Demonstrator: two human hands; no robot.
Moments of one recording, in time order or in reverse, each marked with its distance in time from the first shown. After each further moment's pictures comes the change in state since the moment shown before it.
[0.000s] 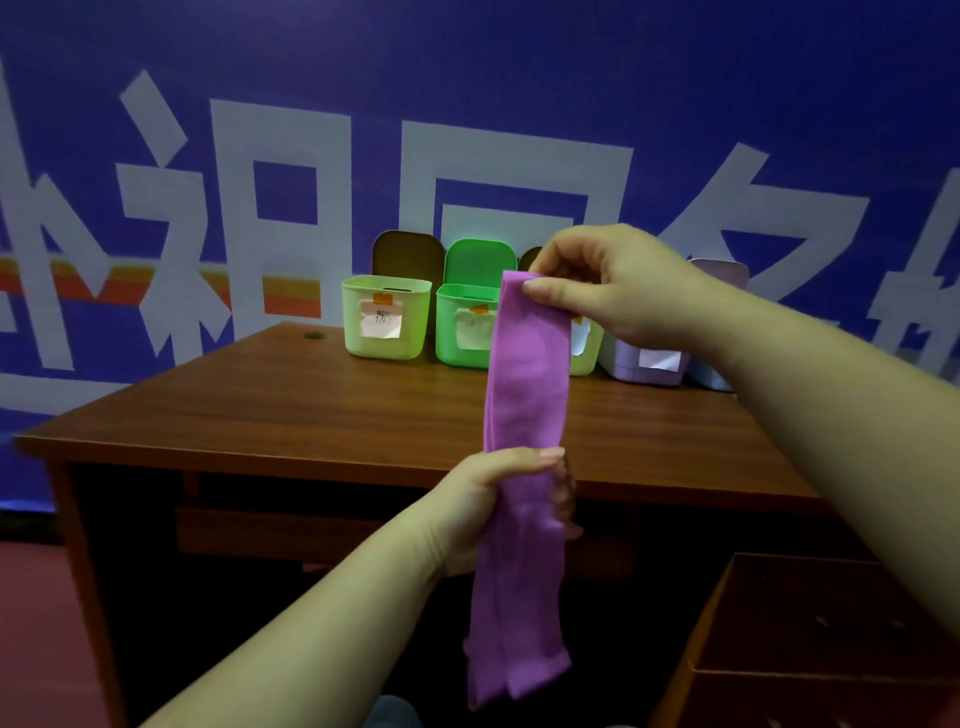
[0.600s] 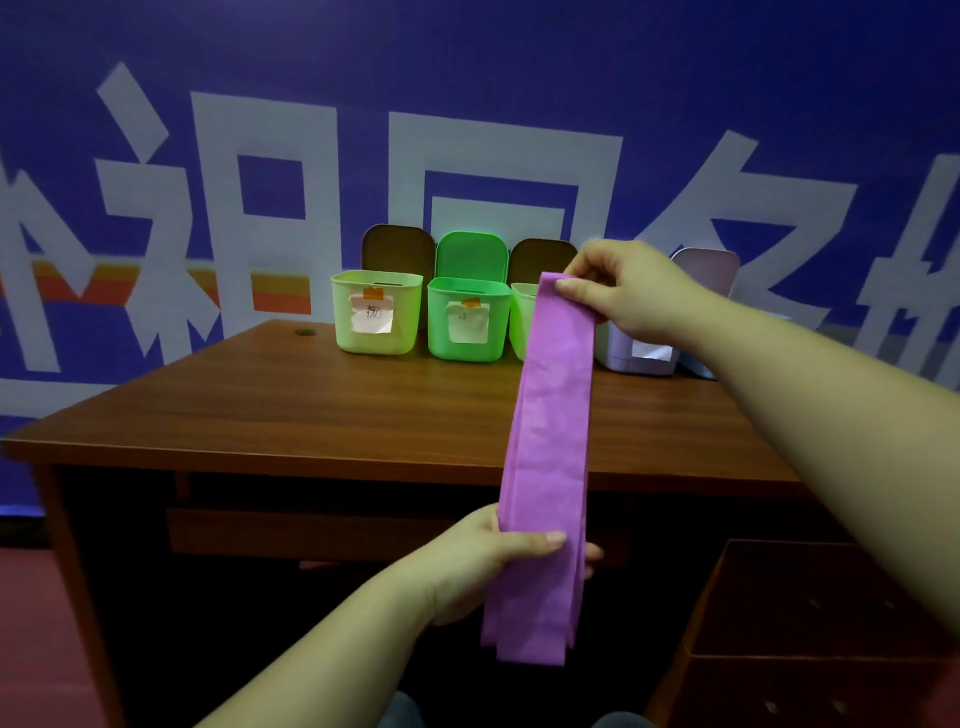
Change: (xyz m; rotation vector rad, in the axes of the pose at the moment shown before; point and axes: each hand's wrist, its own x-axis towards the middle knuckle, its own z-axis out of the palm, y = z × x) left_hand -0.012 -0.045 -0.026 0.258 0.202 -0.118; right_hand 0.008 0.055 0.008 -0.042 0.104 0.202
